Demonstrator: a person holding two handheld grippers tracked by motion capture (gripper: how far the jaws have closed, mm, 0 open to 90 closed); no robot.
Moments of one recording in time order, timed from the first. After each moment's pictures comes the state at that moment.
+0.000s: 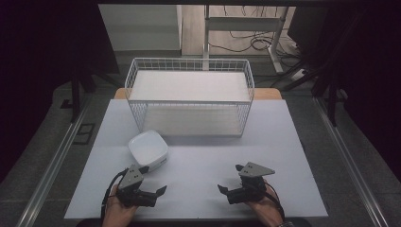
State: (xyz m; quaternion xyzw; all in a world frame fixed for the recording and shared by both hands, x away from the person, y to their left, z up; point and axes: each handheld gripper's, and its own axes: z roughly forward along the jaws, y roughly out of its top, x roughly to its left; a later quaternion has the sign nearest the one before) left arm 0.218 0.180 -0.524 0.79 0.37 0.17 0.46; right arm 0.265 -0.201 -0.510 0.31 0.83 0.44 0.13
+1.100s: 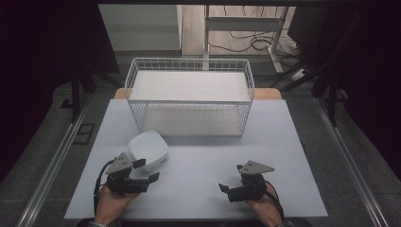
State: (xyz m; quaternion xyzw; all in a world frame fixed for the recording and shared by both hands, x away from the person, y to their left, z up) left arm 0.239 0.208 -0.496 0.76 0.40 0.14 0.49; right arm 0.269 -0.202 -0.511 0.33 0.83 0.43 0.13
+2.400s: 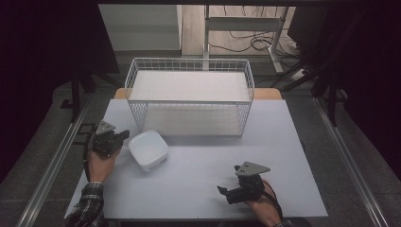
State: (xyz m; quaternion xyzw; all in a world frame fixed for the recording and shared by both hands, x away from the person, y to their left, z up) left arm 0.341 0.281 -0.510 0.72 0.51 0.24 0.40; right arm 0.269 -0.197 -0.512 0.30 0.85 0.41 0.13
